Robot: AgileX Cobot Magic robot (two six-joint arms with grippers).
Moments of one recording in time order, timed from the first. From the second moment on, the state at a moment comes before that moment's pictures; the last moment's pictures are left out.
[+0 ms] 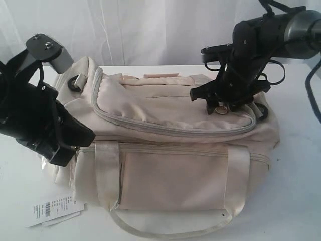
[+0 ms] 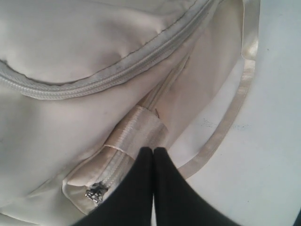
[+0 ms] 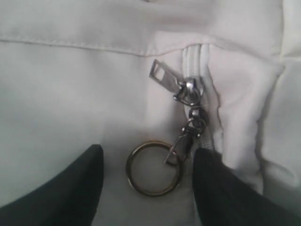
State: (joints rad) left arm -0.51 1.16 -0.89 -0.54 0.77 0.69; right arm 0.46 1.97 -1.48 -0.09 0.78 0.20
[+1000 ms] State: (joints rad) left arm -0.51 1.16 -0.89 -0.55 0.77 0.69; right arm 0.46 1.84 -1.50 -0.12 0.85 0.23
